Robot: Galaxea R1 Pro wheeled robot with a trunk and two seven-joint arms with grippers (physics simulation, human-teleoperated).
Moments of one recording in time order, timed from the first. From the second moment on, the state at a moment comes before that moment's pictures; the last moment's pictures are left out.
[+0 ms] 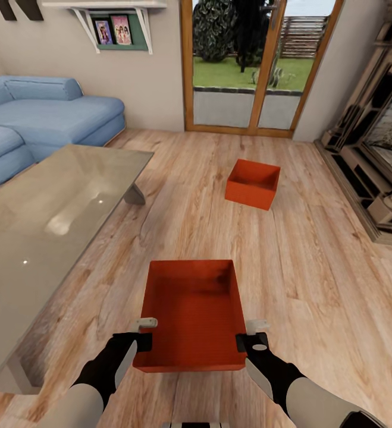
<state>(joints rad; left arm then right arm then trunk) -0.59 -0.09 0.00 -0.62 0.05 0.49 0.10 -0.68 0.04 0.63 -0.33 -0.51 0.05 -0.33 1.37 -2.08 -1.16</state>
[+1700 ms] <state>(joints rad) -0.59 -0.09 0.00 -0.62 0.05 0.49 0.10 -0.69 0.04 0.64 -0.33 -0.51 0.05 -0.33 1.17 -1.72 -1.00</state>
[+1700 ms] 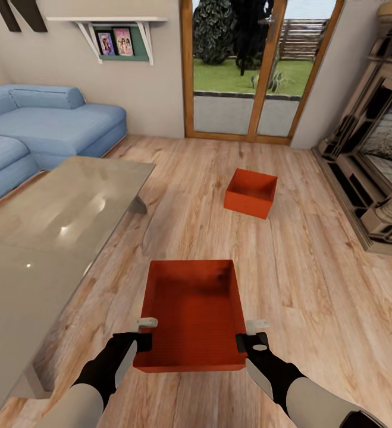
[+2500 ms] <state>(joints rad) -0.59 -0.09 0.00 -0.62 0.05 0.49 0.10 -0.69 0.04 0.64 -0.33 -0.51 0.05 -0.33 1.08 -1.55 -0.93</state>
